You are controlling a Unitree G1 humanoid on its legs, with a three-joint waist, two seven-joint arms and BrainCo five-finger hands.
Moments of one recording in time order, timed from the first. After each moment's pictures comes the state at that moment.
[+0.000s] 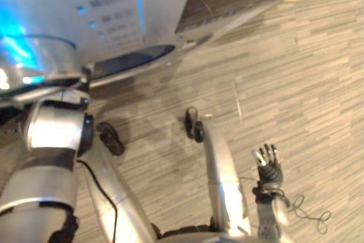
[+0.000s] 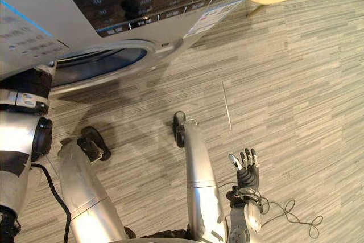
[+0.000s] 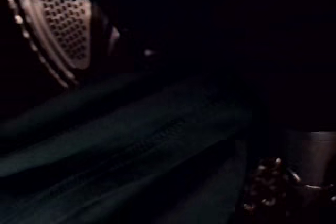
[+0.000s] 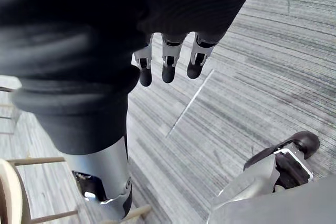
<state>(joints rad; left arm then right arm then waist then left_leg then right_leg) -1.25 0.61 -0.18 0.80 0.24 0.02 0.14 0.27 0.06 -0.10 0.12 0.60 -0.23 -0.08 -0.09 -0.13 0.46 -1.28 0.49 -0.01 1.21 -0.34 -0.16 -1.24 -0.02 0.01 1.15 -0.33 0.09</state>
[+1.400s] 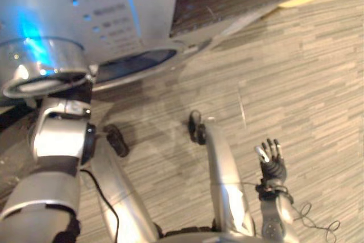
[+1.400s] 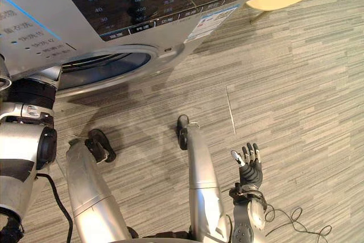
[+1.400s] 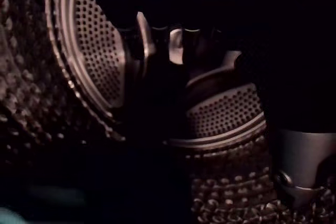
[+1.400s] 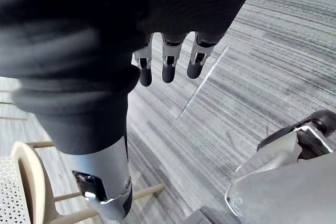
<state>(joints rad) -1.18 0.56 -0.02 0.72 0.38 0.10 0.24 0.27 0.03 -0.10 0.07 0.62 -0.22 -0.06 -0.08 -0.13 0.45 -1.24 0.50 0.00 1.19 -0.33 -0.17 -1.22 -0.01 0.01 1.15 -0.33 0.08</state>
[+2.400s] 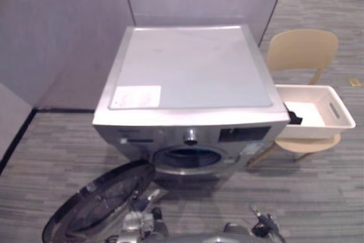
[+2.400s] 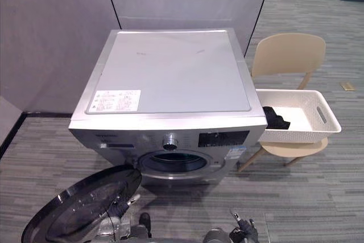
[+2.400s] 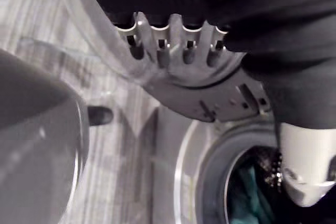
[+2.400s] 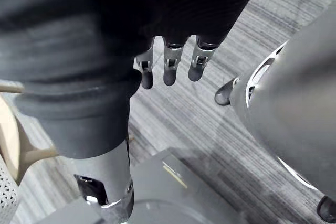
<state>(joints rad) 0.06 0.04 0.14 1.02 -0.01 -0.07 0.18 0.10 0.00 -0.39 1.04 0.48 -0.10 -0.14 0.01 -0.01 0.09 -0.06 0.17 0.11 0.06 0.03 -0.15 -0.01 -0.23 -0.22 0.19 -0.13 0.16</state>
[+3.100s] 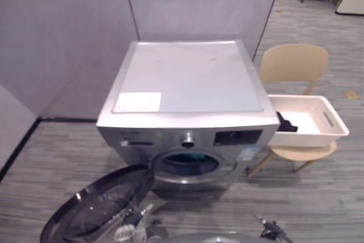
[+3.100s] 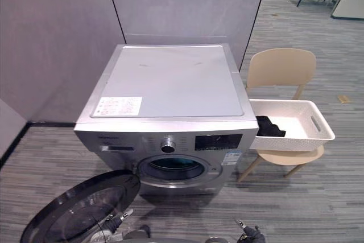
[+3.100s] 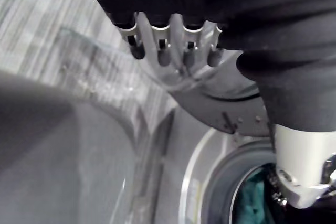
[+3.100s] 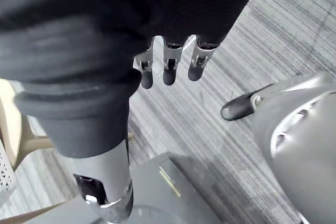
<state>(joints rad) 0.07 0.04 0.20 1.06 -0.01 -0.06 0.13 0.03 -0.11 -0.33 1.13 0.39 -0.07 -0.10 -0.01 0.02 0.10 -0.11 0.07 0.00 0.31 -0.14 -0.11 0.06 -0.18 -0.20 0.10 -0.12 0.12</state>
